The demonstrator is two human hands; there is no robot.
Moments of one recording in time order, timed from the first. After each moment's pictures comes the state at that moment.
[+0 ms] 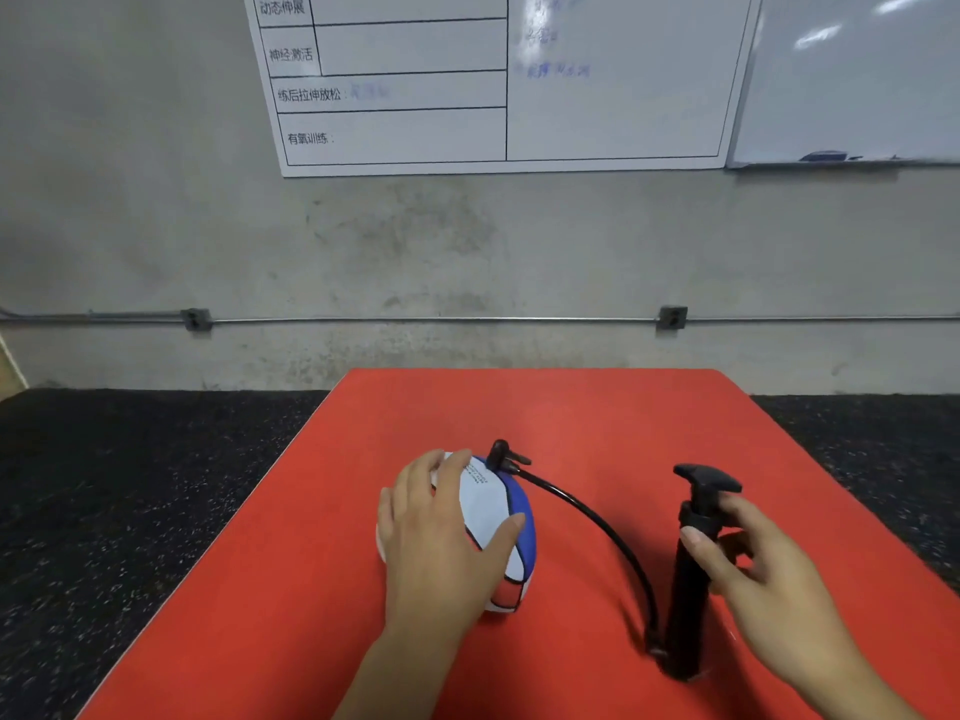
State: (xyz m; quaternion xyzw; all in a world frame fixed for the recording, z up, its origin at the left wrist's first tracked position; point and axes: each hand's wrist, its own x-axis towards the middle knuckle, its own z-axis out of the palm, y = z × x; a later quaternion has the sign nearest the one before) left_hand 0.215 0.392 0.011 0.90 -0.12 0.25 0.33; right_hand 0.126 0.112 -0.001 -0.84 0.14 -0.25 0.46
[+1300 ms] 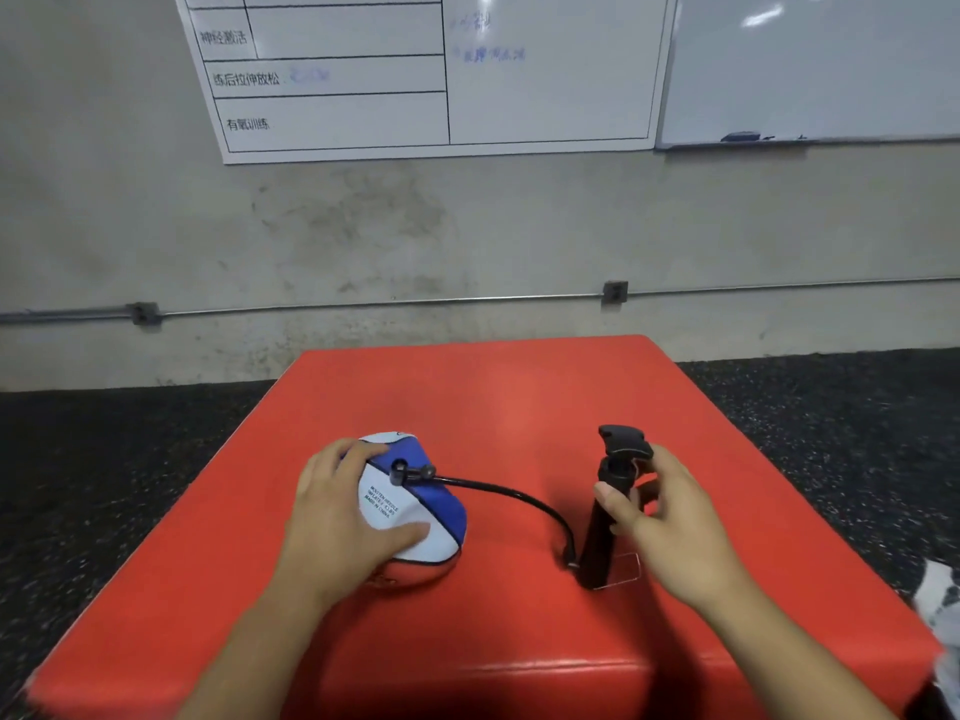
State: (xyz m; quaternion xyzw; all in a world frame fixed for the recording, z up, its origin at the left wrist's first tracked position) left_hand 0.182 0.433 0.009 0.89 -0.21 0.20 0.34; right_hand 0.084 0.100 -0.004 -0.84 0.06 -0.28 0.46
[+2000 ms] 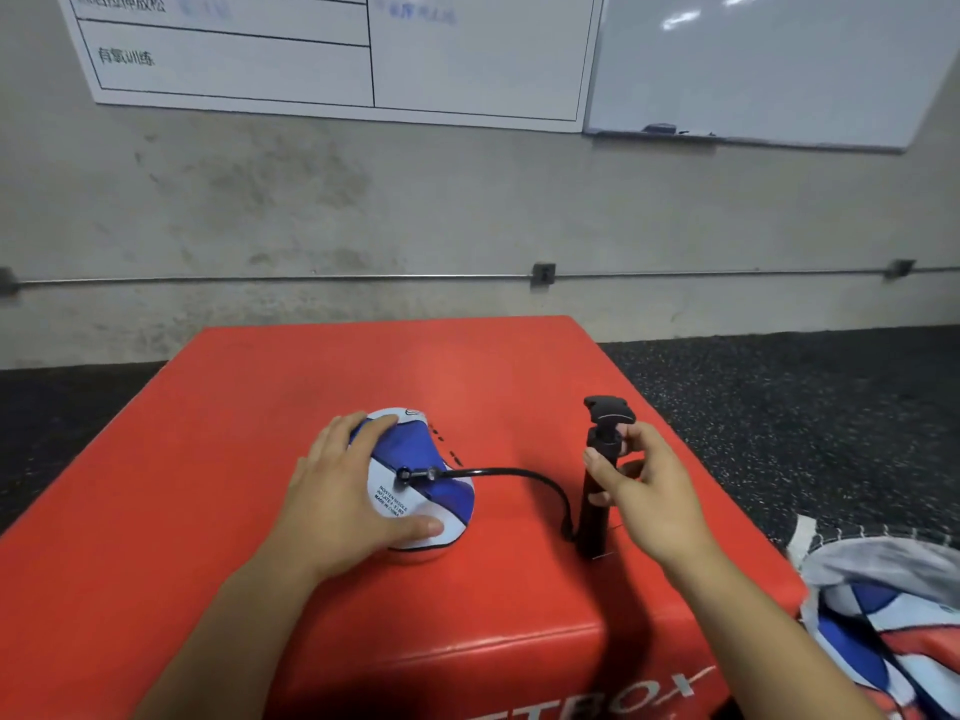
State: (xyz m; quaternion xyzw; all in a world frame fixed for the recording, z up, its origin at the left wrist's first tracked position) left_hand 0.186 0.358 0.006 0.91 -0.28 0.08 0.30; right_hand 0.065 0.056 0.002 -0.78 0.17 -0.30 0.52
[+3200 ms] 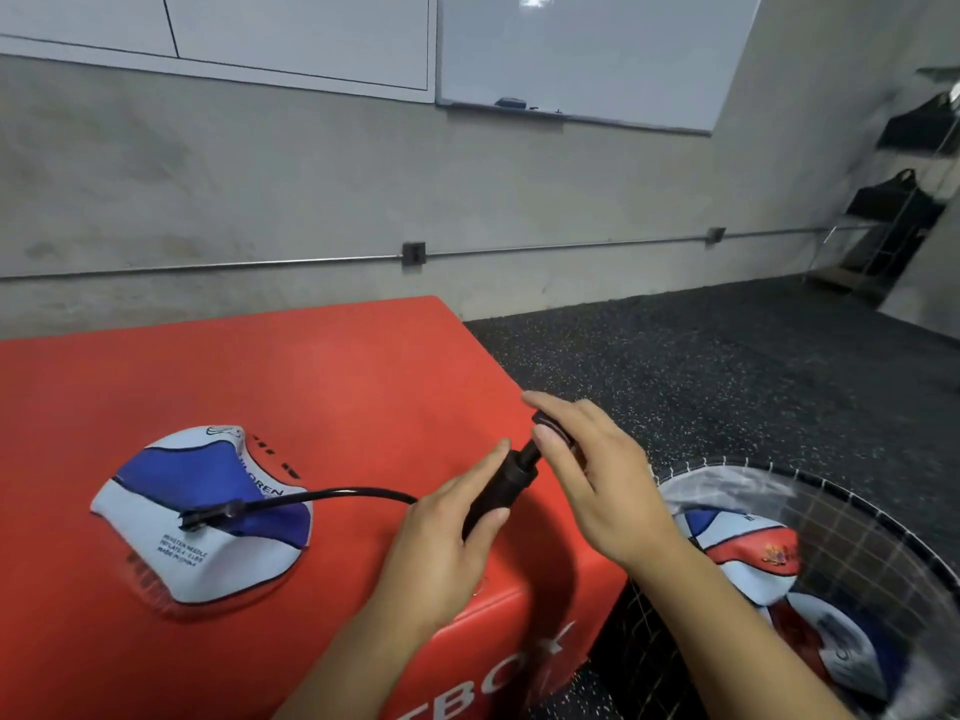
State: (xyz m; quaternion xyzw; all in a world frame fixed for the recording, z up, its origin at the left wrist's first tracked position) left_hand 0.092 0.151 -0.040 0.72 -0.47 -0.02 0.51; right_hand -0.019 -0.009 0.032 -0.90 0.11 -0.34 0.25
